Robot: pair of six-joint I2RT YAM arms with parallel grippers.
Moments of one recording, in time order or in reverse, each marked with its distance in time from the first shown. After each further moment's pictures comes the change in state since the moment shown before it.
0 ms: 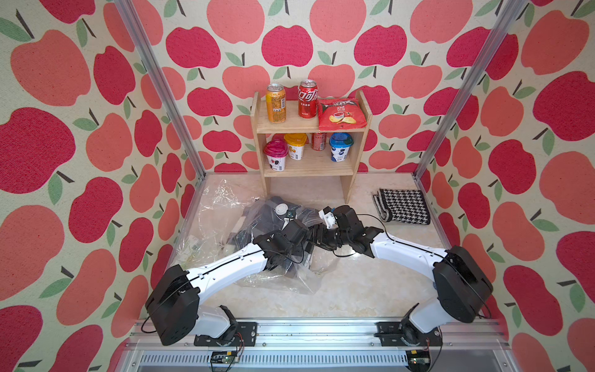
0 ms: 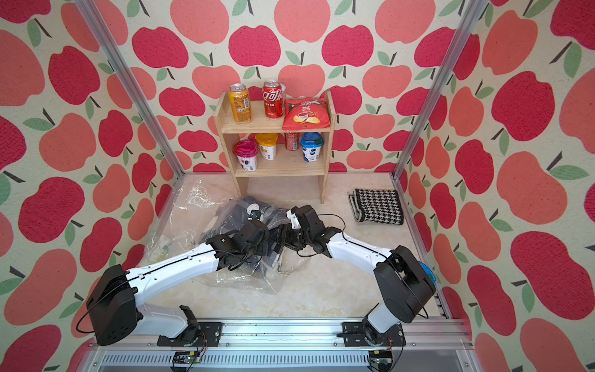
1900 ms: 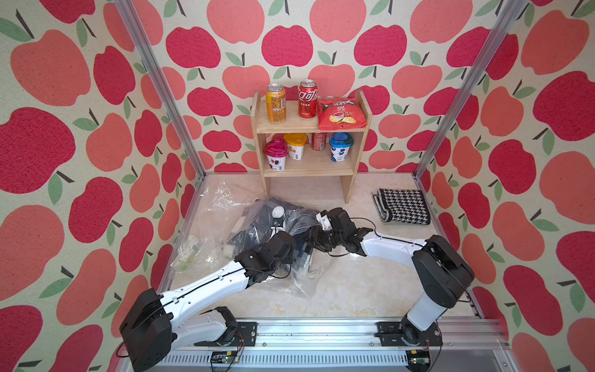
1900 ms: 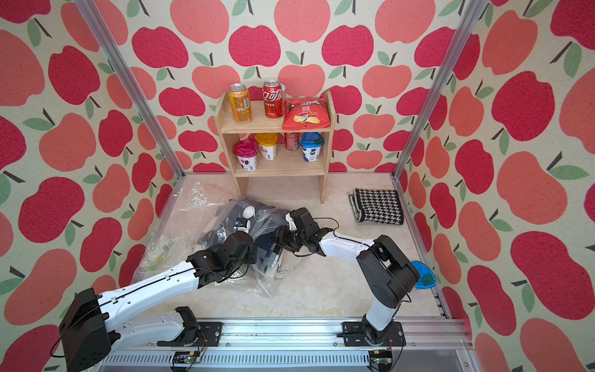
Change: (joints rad) left arm -0.018 -0.235 -0.217 0.102 -0.023 -0.050; right arm 0.003 0.119 0.017 0.060 0.024 0.068
